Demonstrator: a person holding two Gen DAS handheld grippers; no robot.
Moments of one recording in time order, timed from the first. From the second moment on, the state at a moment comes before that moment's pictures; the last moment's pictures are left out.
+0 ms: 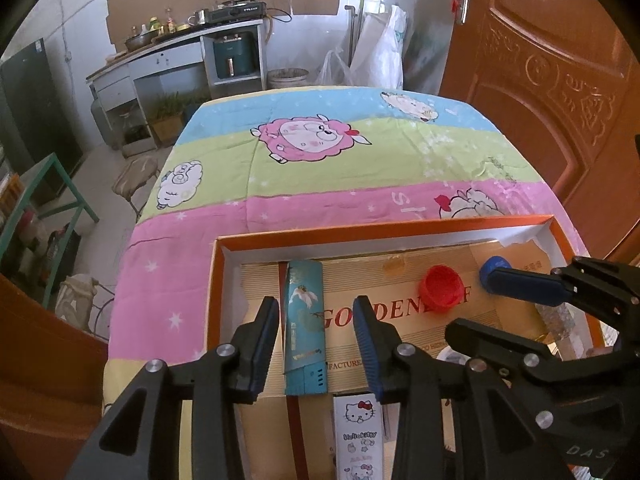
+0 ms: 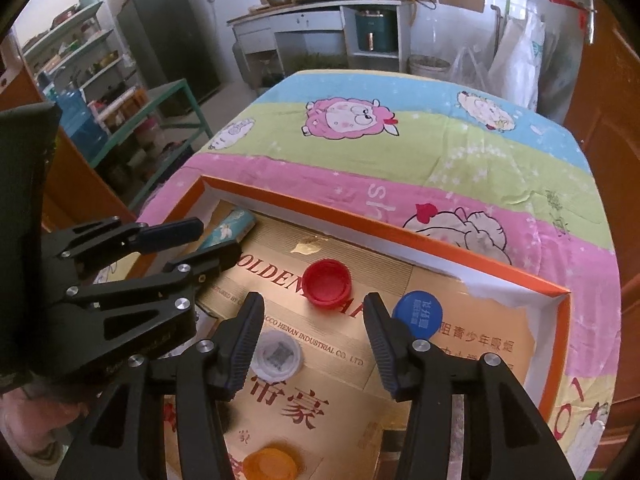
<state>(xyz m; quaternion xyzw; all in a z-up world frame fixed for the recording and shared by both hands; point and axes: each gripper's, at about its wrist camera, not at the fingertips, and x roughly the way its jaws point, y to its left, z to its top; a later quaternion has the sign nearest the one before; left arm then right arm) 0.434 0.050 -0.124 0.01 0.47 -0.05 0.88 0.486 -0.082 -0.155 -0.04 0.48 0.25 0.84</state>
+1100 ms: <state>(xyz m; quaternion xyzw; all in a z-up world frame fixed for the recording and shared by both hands) 0.314 0.024 -0.048 0.01 0.35 -0.03 0.94 0.360 -0.130 -0.102 0.03 0.39 0.17 0.90</state>
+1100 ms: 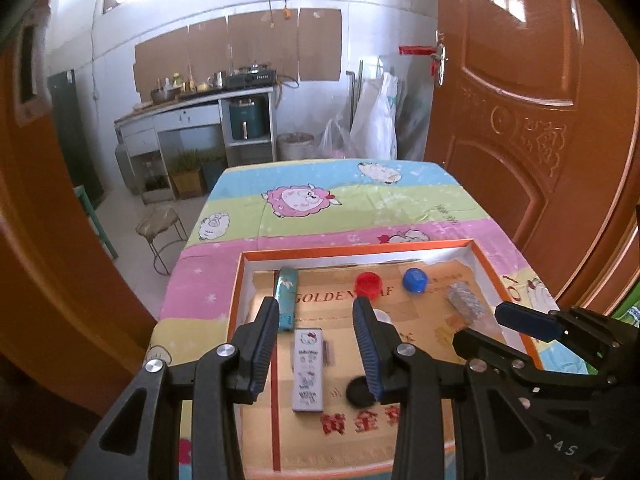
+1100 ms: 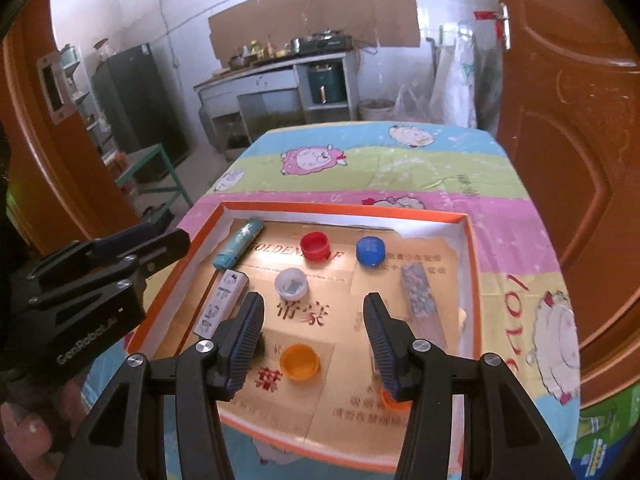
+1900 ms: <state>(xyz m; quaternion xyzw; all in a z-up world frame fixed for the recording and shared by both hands) 0.192 0.026 -0.024 -0.03 0.30 0.01 0.95 0.221 -0.132 -0.064 0.01 0.30 0.10 0.95</state>
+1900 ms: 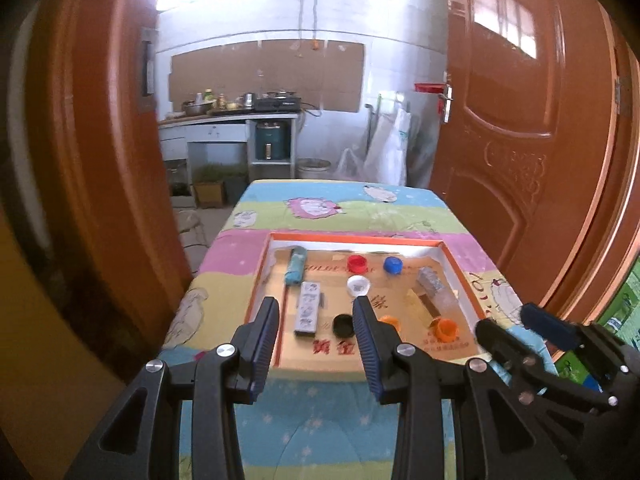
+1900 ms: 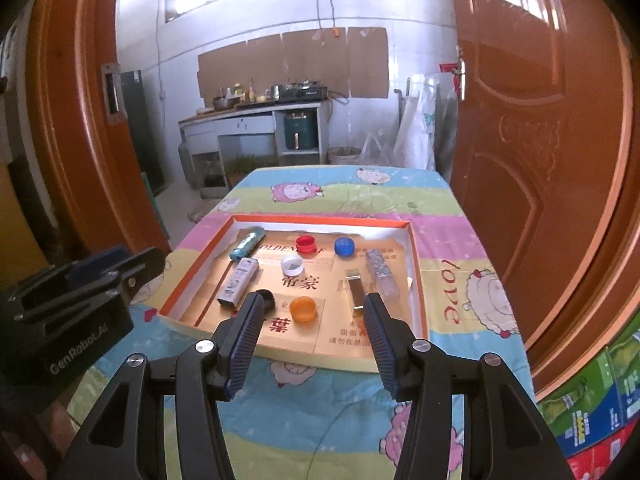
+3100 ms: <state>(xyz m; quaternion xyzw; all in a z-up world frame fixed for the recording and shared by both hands) 0.048 0.021 0.015 0.00 0.25 0.00 0.97 0.089 -0.111 -0.018 -0.04 0.22 0.06 0.97</state>
